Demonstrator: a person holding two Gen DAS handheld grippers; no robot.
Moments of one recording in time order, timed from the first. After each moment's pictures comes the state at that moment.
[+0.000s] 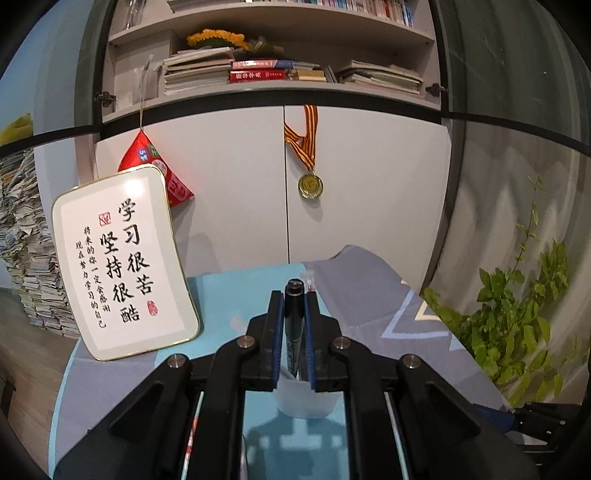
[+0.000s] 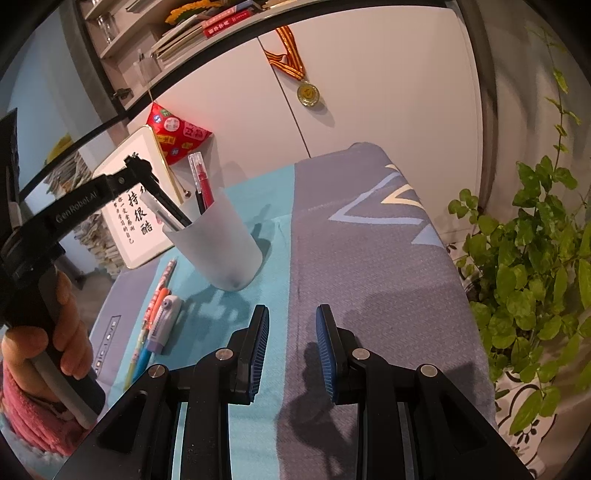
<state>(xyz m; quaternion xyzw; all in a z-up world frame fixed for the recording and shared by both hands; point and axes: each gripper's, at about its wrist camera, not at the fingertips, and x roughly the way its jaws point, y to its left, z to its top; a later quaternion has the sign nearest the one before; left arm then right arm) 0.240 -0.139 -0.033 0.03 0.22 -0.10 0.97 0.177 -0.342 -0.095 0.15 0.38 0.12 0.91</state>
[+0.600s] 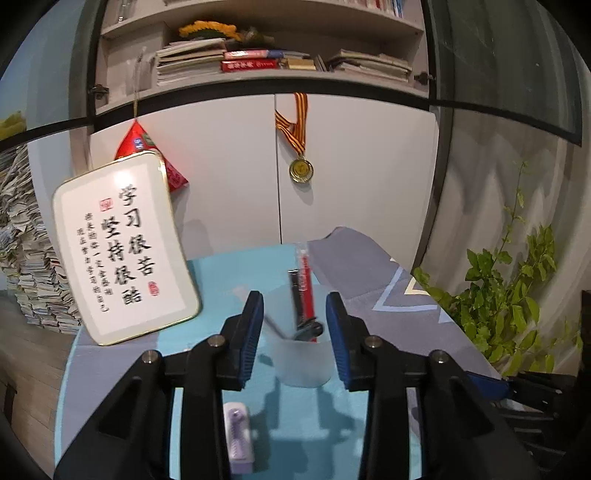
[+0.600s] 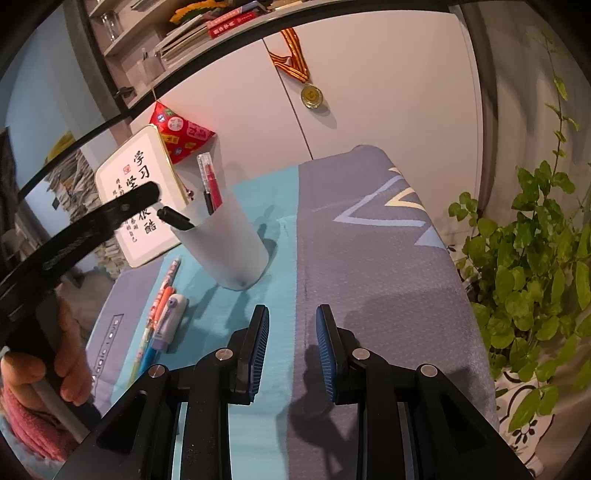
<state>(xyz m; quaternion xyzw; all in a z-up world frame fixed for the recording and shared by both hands) 0.214 -0.124 -0.031 0.03 0.24 -0.12 0.96 0.172 -0.336 -0.090 0.14 0.37 0.12 0.91</state>
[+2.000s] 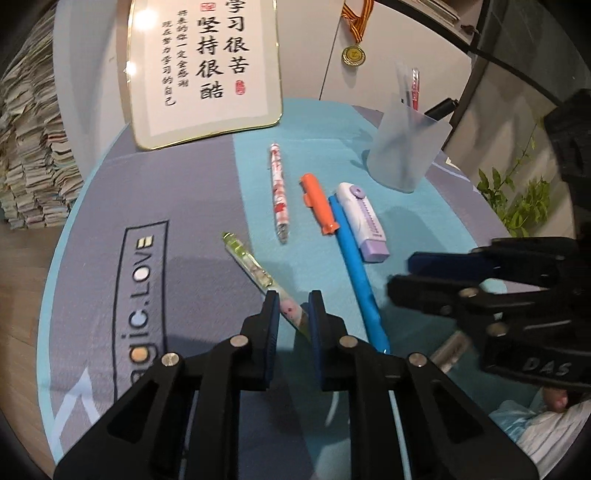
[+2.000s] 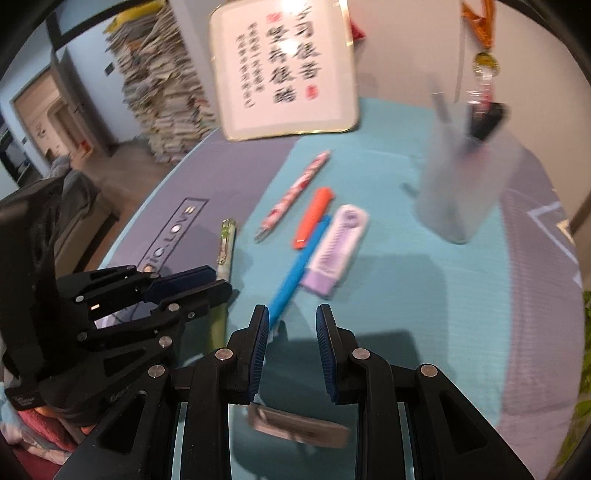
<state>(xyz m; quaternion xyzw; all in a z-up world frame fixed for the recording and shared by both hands) 0.154 0.015 -0.149 -0.03 0.43 -0.14 0.89 0.178 -0.135 -0.105 -0.04 0.49 0.26 0.83</state>
